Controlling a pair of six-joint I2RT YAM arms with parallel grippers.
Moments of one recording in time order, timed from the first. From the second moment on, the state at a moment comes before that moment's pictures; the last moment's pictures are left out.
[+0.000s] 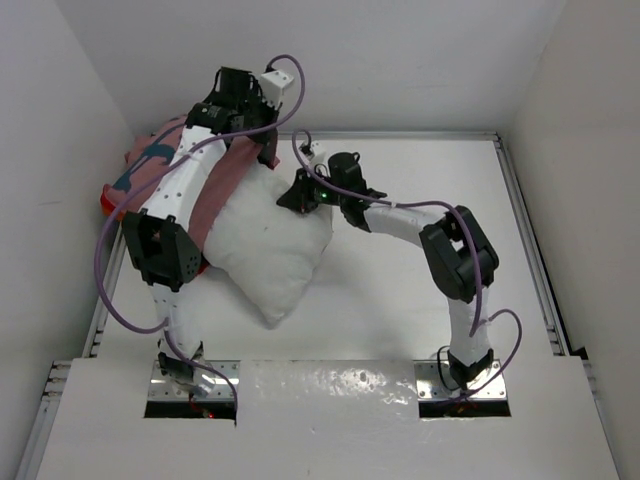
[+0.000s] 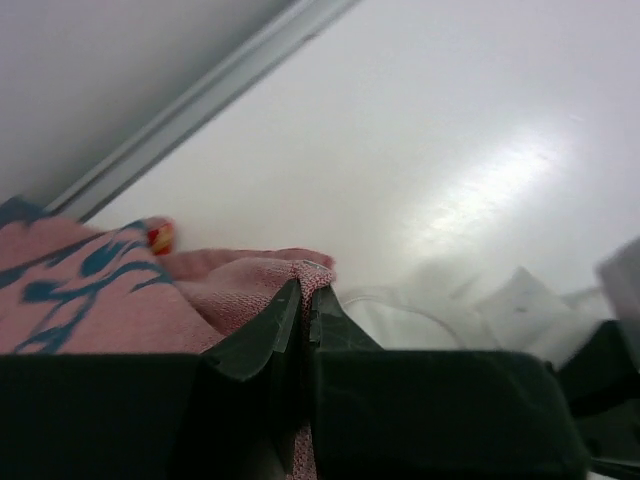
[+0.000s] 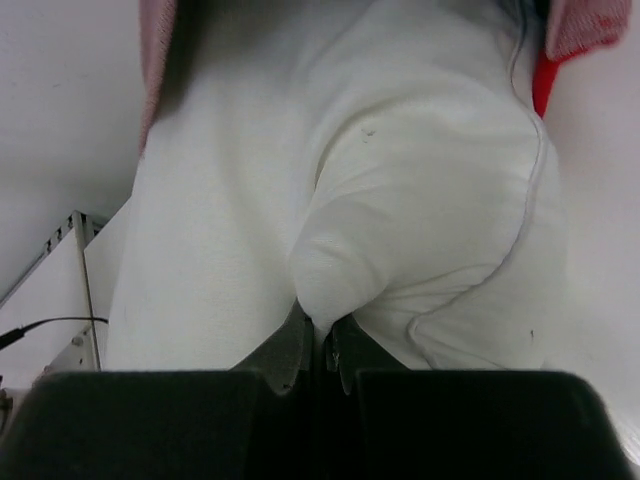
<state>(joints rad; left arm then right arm) -0.26 1.98 2.11 -0.75 0.17 0.31 0.60 2.03 1.35 0.38 -0.54 0.39</state>
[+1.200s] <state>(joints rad) -0.47 1.88 1.96 -1.12 0.87 0.73 0.74 1.62 0.80 0.52 0.27 0.45</state>
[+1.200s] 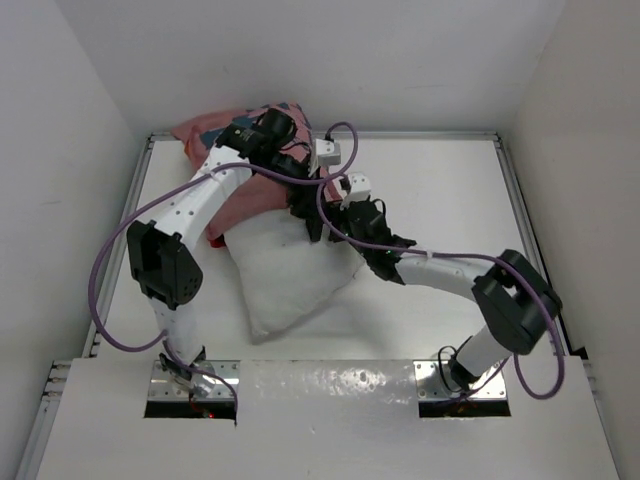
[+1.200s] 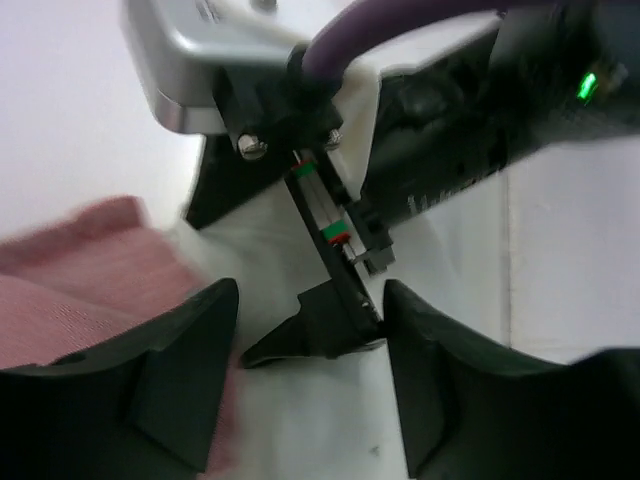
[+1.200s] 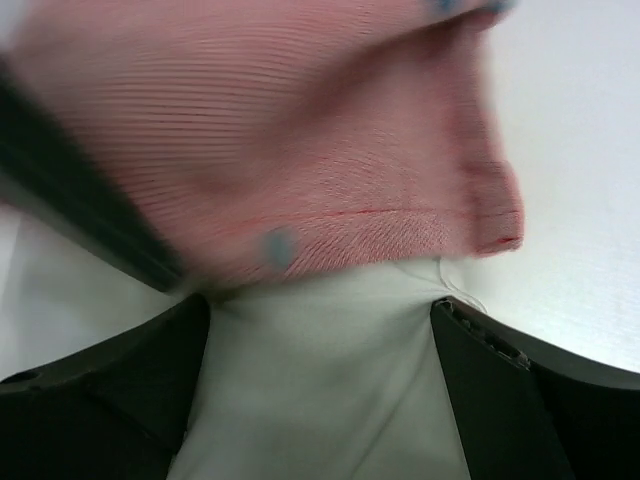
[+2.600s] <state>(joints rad) 0.26 1.66 1.47 -1.16 0.66 0.54 0.38 1.99 1.36 -0.15 -0.31 0.21</state>
